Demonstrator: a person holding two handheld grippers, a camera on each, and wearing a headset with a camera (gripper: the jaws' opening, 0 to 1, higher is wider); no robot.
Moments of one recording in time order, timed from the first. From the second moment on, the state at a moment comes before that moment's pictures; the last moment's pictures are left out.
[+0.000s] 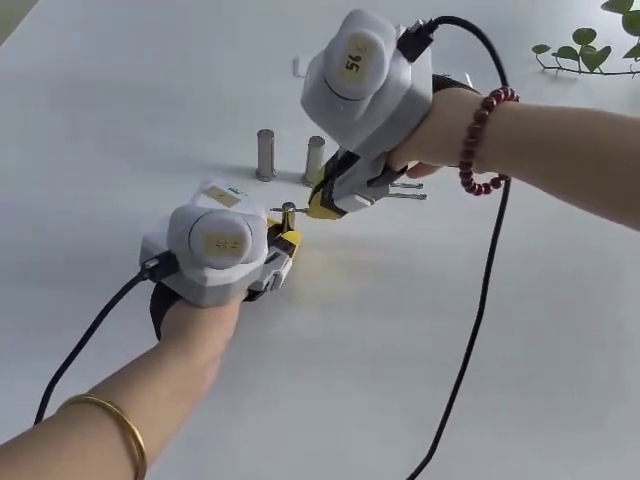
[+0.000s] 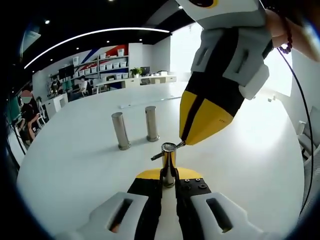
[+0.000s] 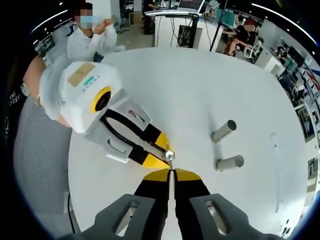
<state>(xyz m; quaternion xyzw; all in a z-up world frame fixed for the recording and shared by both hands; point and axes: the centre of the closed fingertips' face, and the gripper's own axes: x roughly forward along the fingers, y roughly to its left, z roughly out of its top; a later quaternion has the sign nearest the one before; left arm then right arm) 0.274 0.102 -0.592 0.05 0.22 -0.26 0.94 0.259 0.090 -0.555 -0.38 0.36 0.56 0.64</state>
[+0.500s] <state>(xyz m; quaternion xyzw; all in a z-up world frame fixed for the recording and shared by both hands) 0.274 0.102 -0.592 0.06 0.21 -0.27 0.94 0.257 0.100 -0.555 -0.38 0.35 0.56 0.65</state>
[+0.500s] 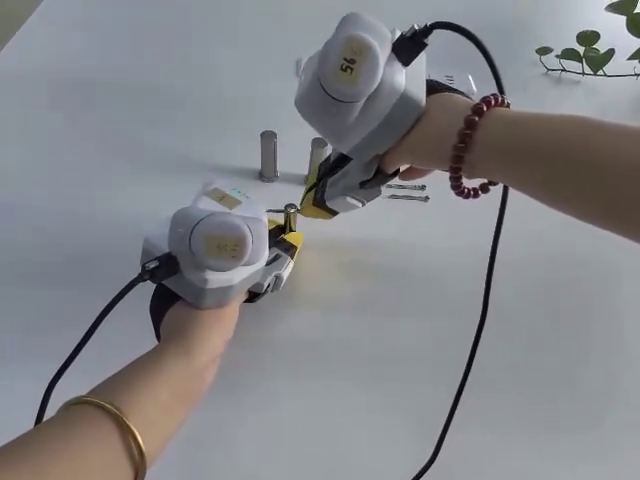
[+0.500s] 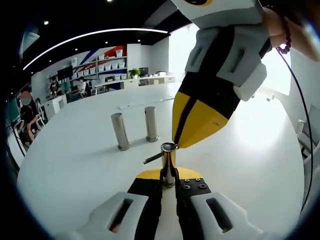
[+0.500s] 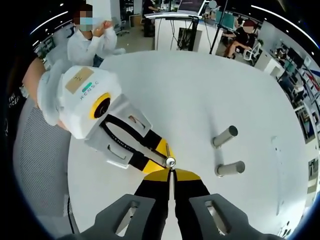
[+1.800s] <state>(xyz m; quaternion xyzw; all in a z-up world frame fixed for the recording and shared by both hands) 0.289 0.125 -0.589 0.05 0.22 -0.27 0.94 0.270 0.029 -0.548 -0.24 0.39 0.47 0.75</state>
